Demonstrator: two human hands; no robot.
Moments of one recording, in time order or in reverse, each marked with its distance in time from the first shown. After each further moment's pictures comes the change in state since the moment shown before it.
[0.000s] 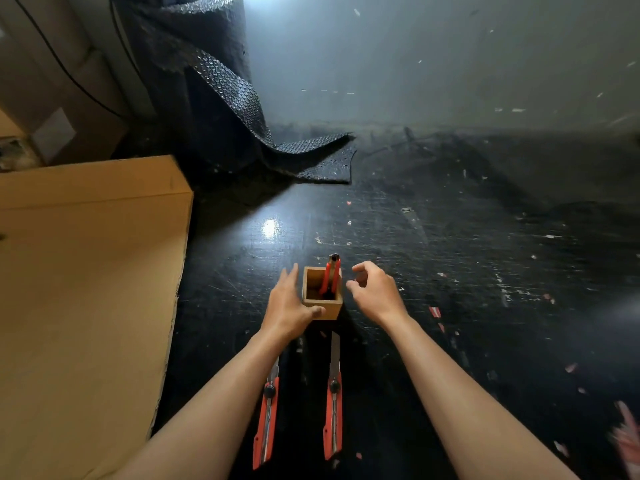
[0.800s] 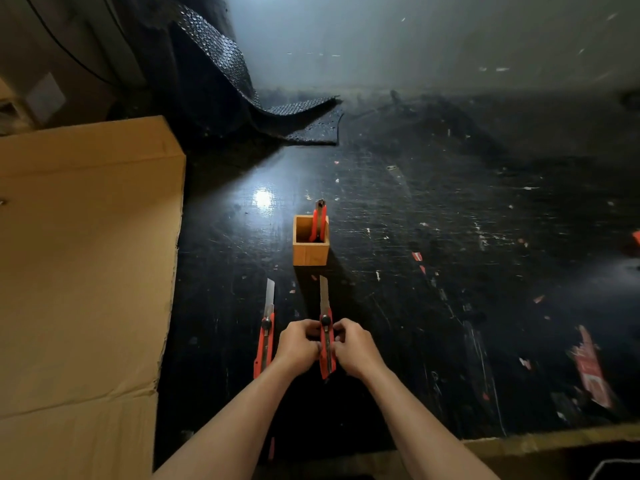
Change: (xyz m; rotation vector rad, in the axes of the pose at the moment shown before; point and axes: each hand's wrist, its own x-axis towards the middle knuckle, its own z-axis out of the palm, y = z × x) left_hand -0.136 -0.061 0.069 -0.269 -0.406 -0.269; right_hand -0.168 0.074 0.062 0.163 -0.389 0.287
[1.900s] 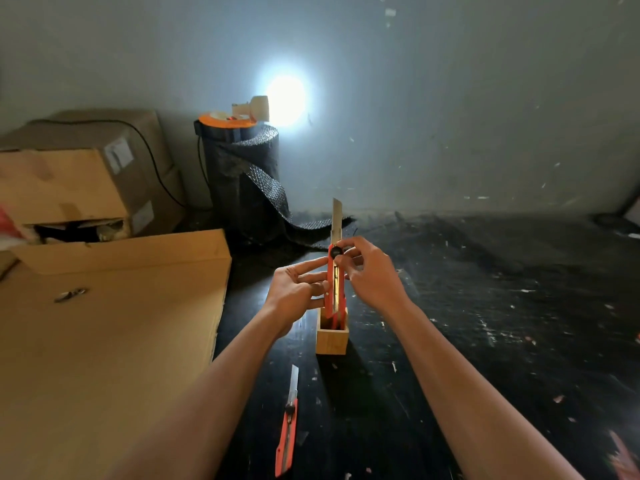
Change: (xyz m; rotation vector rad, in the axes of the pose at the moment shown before) left_hand -0.119 0.198 -0.114 -0.456 0.150 0.585; right_hand -0.084 -0.228 -0.103 -0.057 0.520 -0.883
